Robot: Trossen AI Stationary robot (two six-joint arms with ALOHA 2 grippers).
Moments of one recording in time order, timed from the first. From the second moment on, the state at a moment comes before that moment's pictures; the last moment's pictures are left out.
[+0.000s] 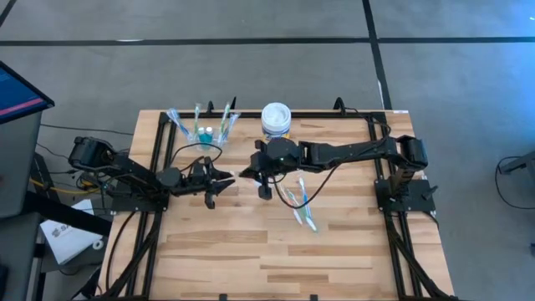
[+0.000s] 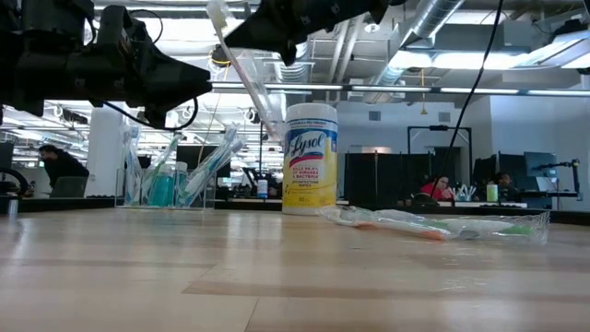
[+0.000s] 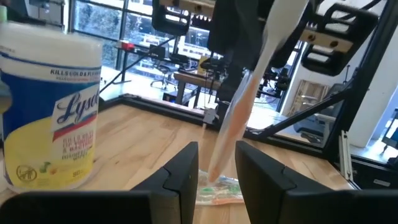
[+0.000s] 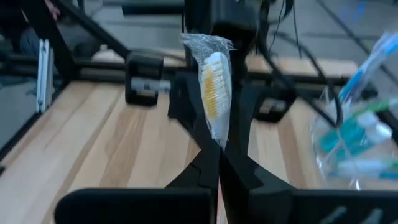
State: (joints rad) left arm -0.12 1.31 0.05 1.36 -0.31 -0.21; right arm -0.02 1.82 1.42 -0.01 -0.11 -0.06
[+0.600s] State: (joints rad) left arm -0.12 1.31 0.15 1.38 -0.30 0.00; right arm -0.02 1.82 1.42 0.17 -0.14 -0.07
